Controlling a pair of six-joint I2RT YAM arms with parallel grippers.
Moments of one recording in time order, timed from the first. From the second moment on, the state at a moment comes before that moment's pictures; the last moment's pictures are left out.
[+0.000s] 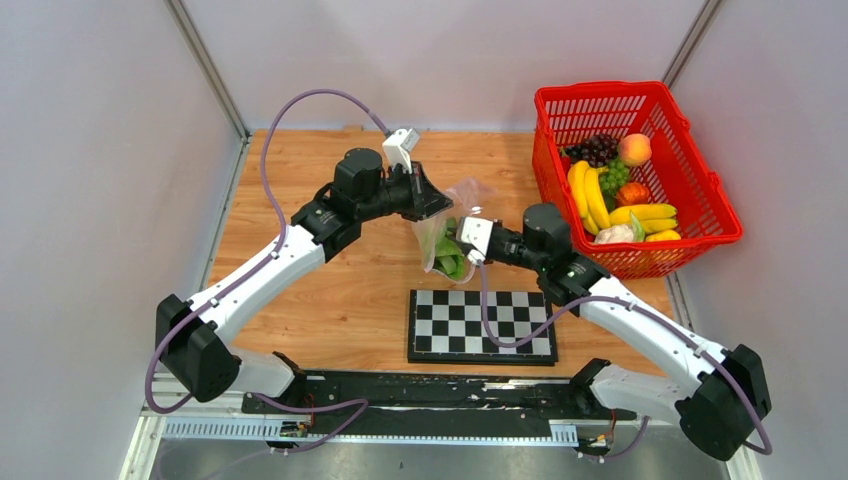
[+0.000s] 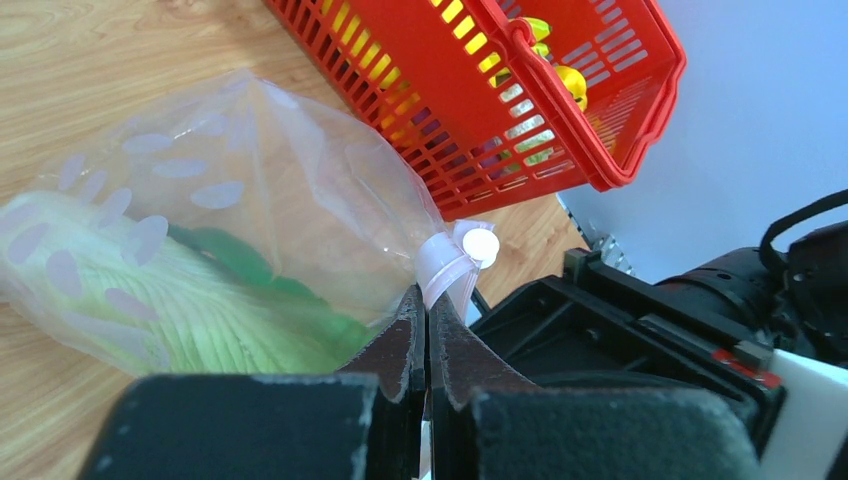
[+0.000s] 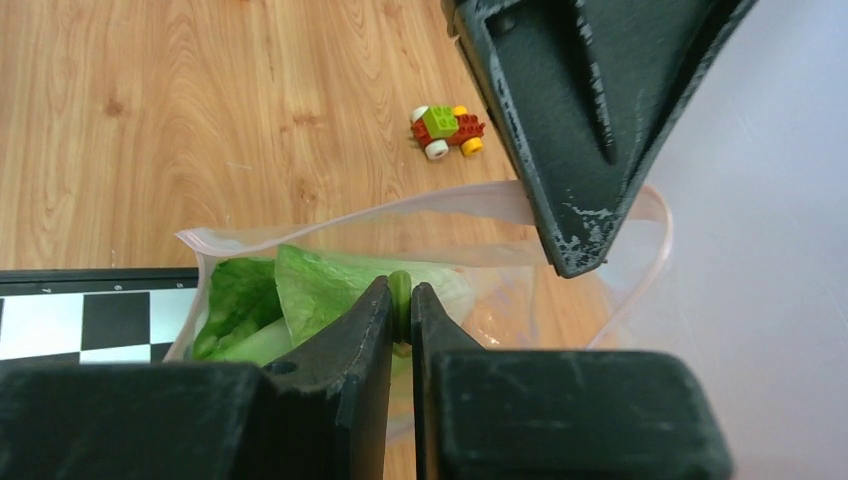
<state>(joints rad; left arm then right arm) -0.67 1.36 1.24 -0.14 0.33 -0.56 0.68 1.07 0.80 0.10 -0.50 -0.68</state>
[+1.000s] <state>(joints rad) -0.66 1.33 1.22 -0.16 0.26 -0.53 0.66 0.87 1.02 -0.05 -0.03 -0.39</state>
